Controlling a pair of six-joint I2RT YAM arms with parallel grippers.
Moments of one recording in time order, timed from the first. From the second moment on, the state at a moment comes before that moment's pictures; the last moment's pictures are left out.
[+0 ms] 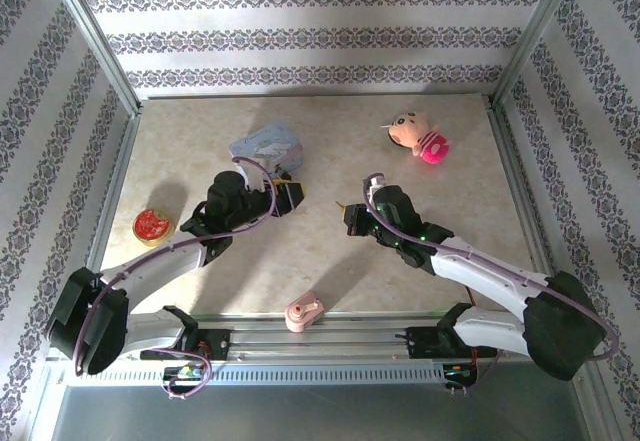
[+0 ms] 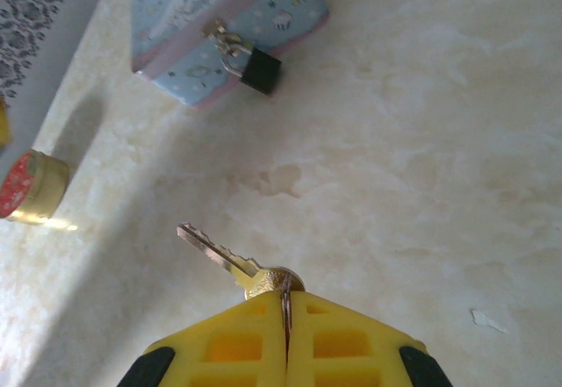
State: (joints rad) left arm -0.51 1.25 0.65 0.33 0.34 -0.61; right arm 0.67 1.16 0.61 -0.02 -0.07 0.65
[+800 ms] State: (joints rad) left arm -0.62 1.48 0.81 0.30 0.51 -0.61; right arm 0.69 1.14 0.61 0.02 -0.05 0.64
